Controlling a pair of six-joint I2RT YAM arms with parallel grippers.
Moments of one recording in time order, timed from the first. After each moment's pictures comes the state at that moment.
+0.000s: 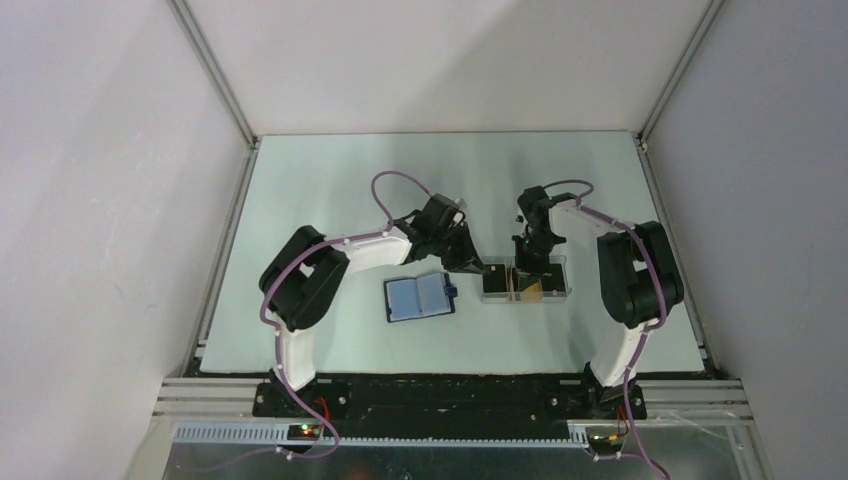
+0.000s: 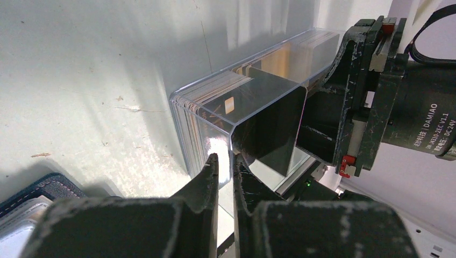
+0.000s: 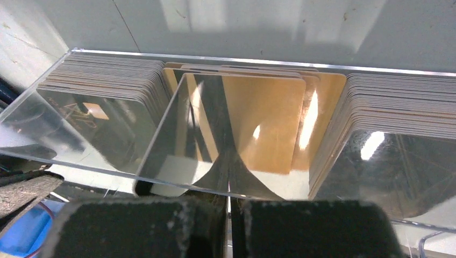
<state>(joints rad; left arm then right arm) -0.75 1.94 1.22 -0.12 0.38 -0.91 0.32 1.82 1.18 -0.88 -0.22 0.36</state>
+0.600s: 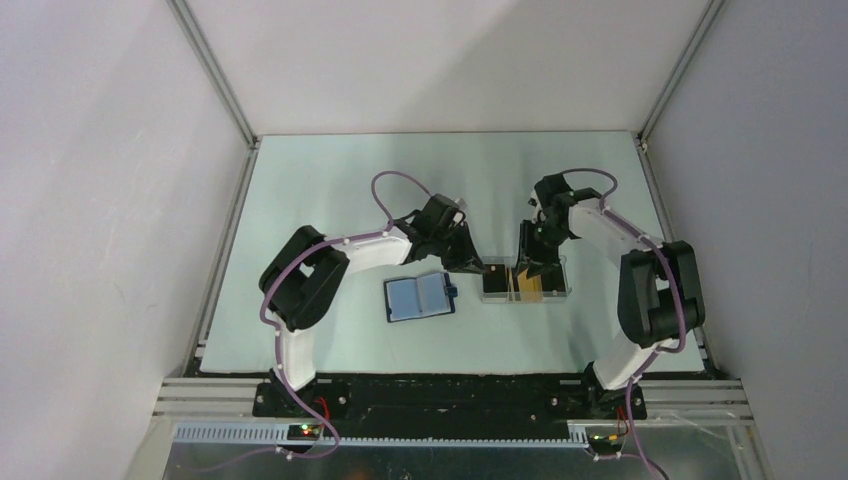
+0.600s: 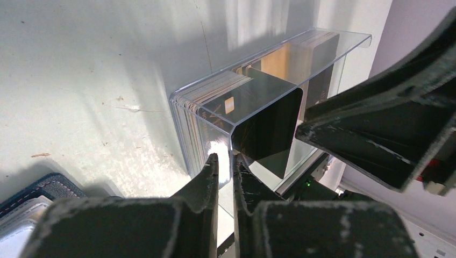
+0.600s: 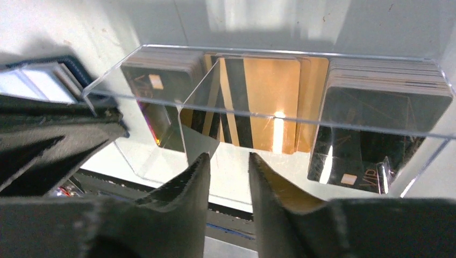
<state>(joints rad) -0.75 1.94 1.22 -0.12 0.38 -0.91 0.26 1.69 1.18 -0.86 -0.27 0.37</state>
